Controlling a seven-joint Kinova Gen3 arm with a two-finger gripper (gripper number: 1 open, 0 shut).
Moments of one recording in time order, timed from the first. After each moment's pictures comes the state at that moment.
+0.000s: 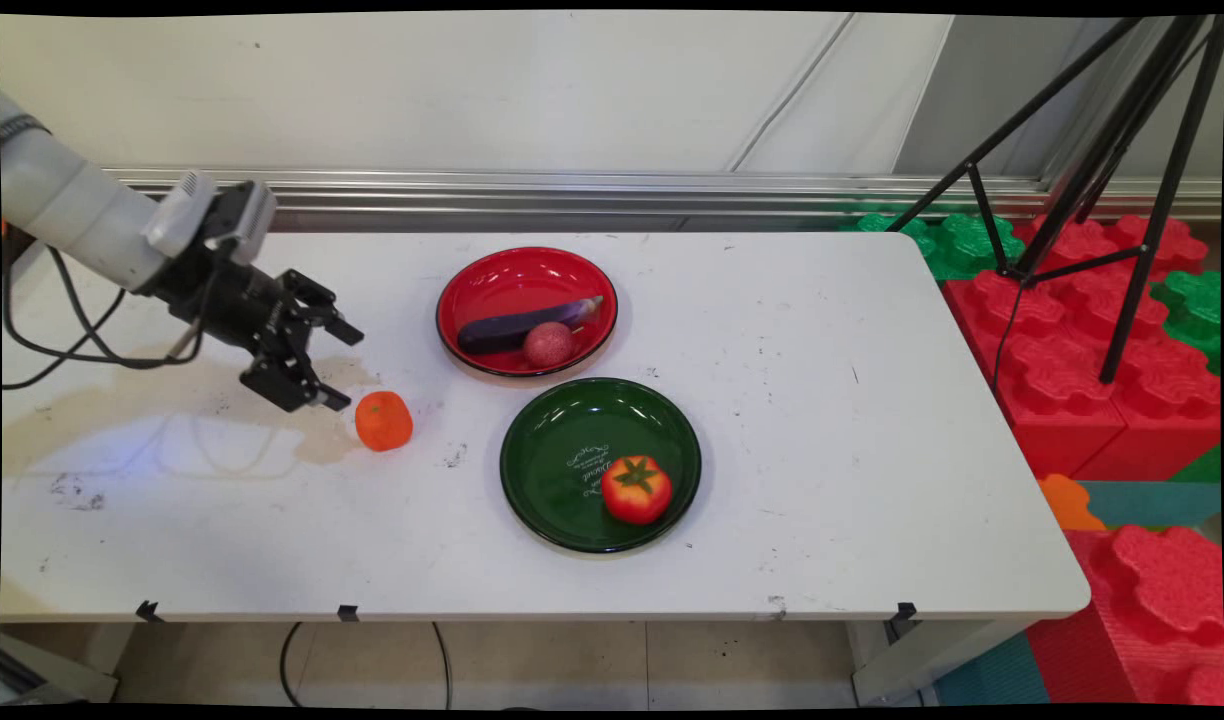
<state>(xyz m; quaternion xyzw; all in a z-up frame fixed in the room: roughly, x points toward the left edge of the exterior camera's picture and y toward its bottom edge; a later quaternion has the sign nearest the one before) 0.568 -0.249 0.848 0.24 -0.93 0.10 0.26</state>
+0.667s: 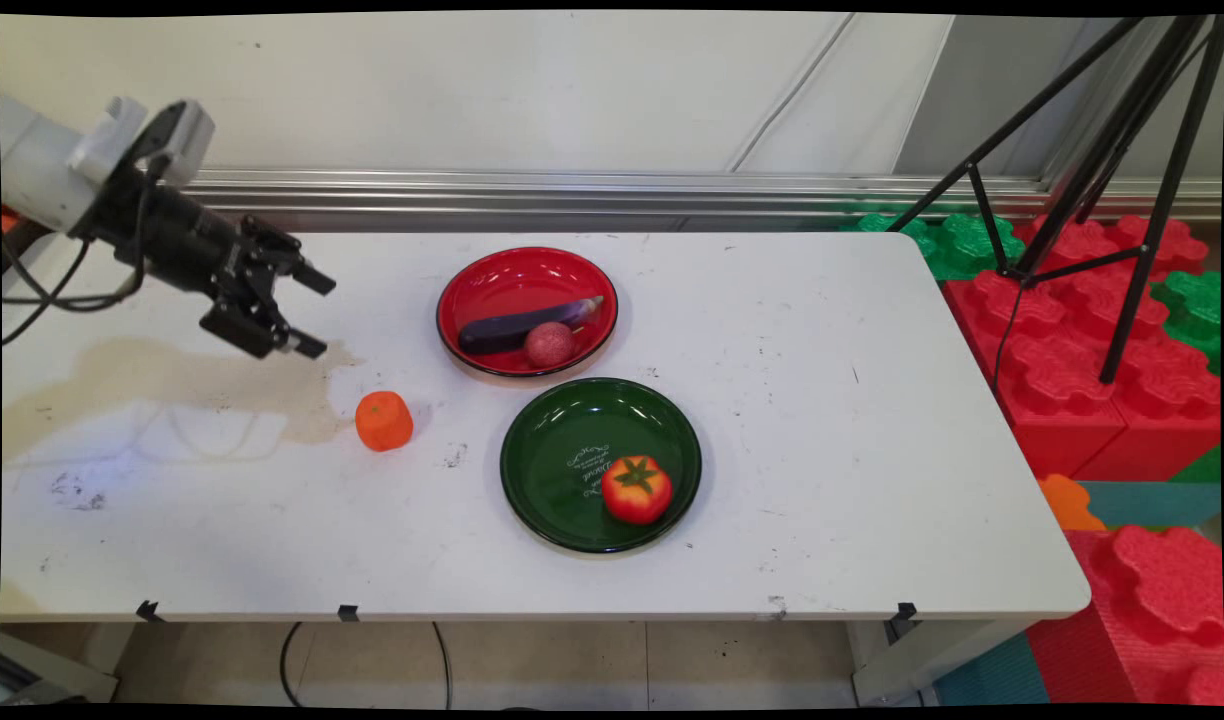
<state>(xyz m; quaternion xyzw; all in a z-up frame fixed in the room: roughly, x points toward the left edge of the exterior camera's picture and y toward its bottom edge) 0.592 -0.240 0.902 0.27 -0.91 0.11 0.30</state>
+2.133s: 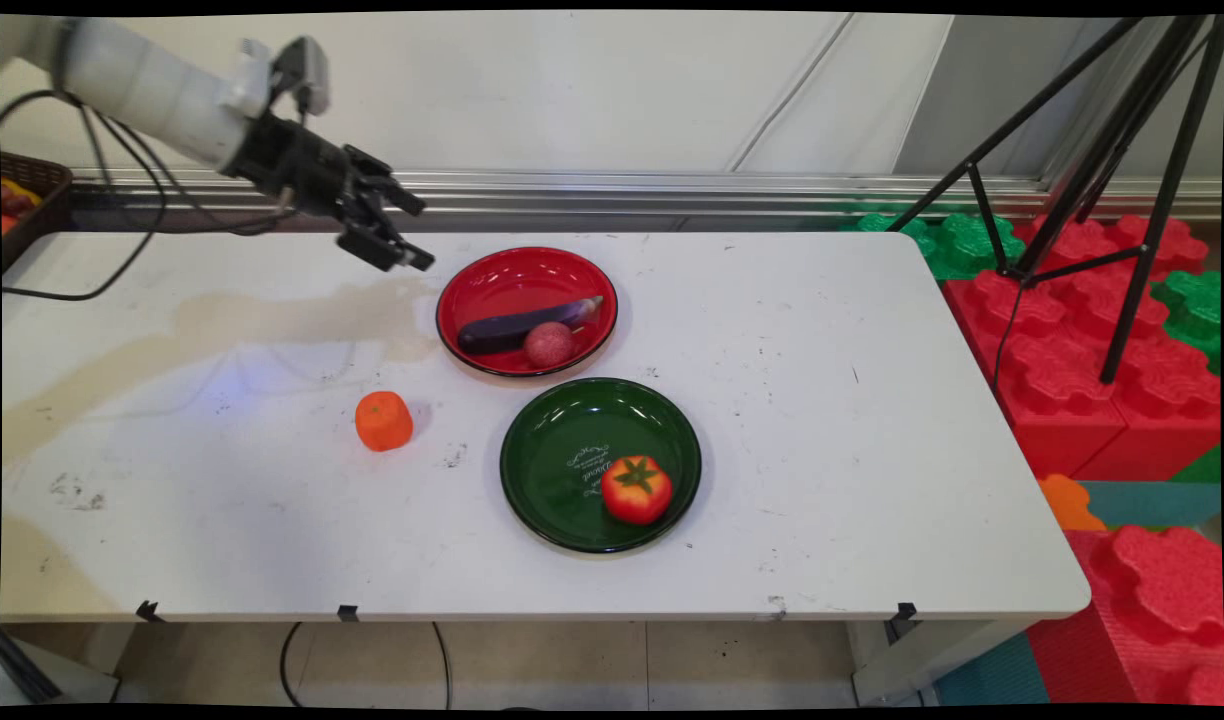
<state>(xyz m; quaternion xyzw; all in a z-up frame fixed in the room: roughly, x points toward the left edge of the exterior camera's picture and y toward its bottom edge) 0.563 -0.351 0.897 0.28 -0.89 0.18 0.32</state>
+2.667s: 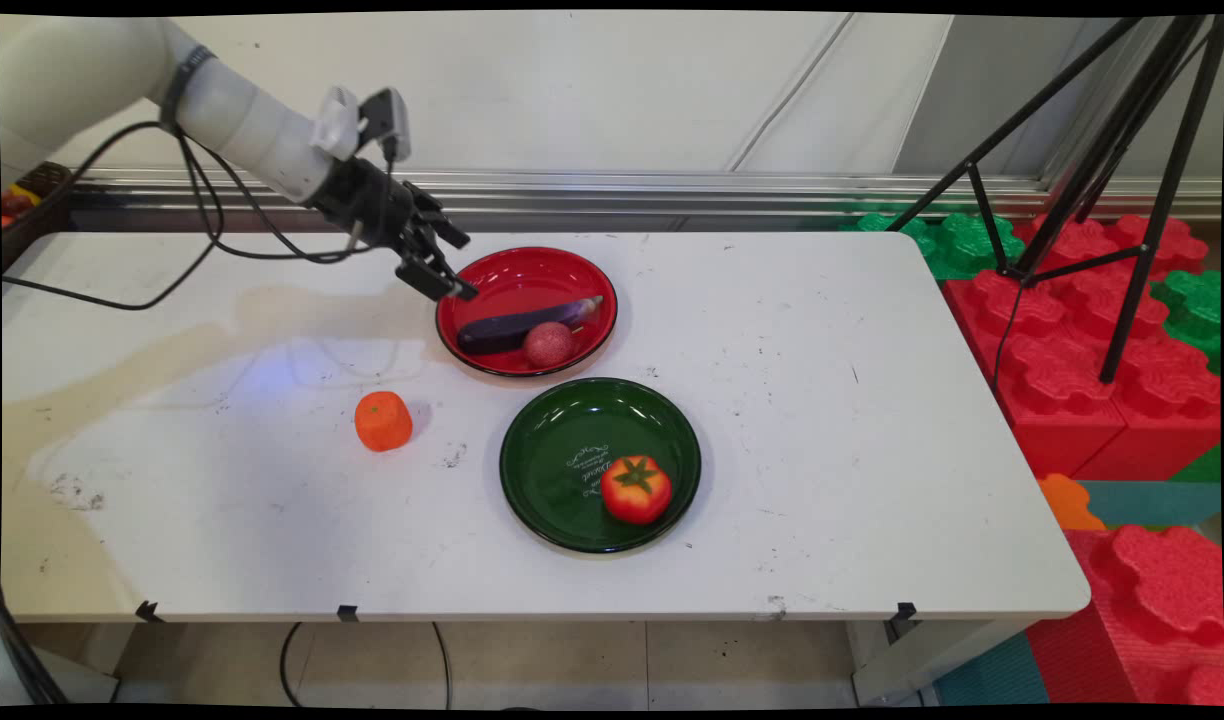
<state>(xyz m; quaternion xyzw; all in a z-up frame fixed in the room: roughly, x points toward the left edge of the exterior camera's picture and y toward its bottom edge) 0.524 -0.393 0.851 0.28 -0.90 0.16 0.29</state>
